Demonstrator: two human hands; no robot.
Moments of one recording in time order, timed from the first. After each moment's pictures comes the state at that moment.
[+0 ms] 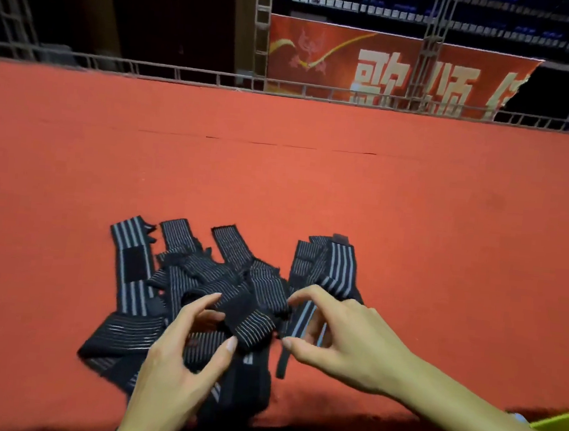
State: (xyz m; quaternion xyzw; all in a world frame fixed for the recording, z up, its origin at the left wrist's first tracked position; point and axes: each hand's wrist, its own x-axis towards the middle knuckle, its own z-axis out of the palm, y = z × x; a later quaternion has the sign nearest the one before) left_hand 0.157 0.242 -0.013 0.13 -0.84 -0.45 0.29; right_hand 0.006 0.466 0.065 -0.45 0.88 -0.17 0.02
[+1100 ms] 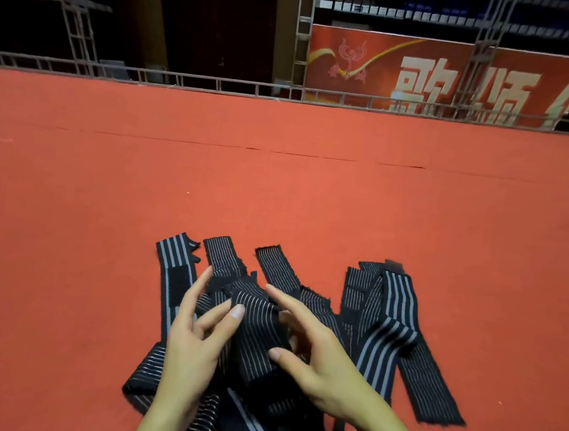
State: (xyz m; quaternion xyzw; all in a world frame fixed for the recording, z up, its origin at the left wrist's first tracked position) left_hand 0.107 0.155 0.009 0.24 -0.62 -0.67 0.32; right_hand -0.010 0.326 0.023 -0.49 0.73 -0.45 0.14
